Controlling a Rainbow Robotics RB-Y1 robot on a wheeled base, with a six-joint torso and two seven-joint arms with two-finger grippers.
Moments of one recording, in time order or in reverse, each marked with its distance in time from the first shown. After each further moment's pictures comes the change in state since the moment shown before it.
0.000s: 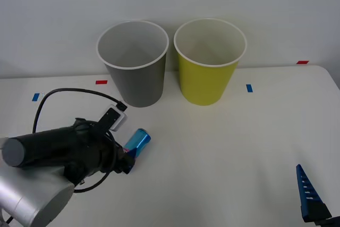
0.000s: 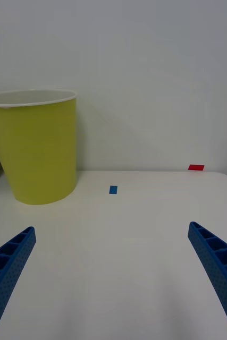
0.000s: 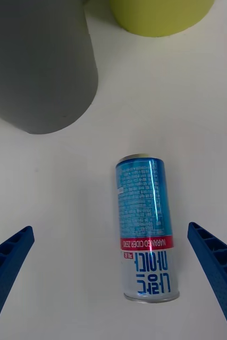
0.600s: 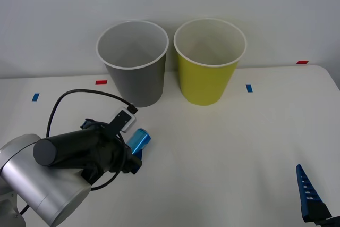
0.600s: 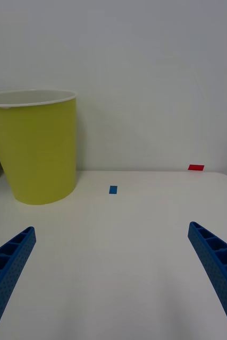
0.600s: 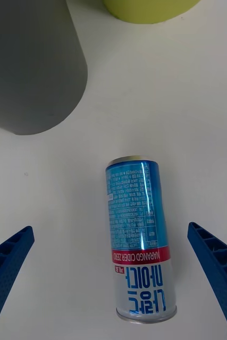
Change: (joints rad) right arm 0.000 0.000 0.000 0.000 0.000 0.000 0.000; left arm -0.085 0.055 -0.098 0.086 -0.022 -0.020 0.068
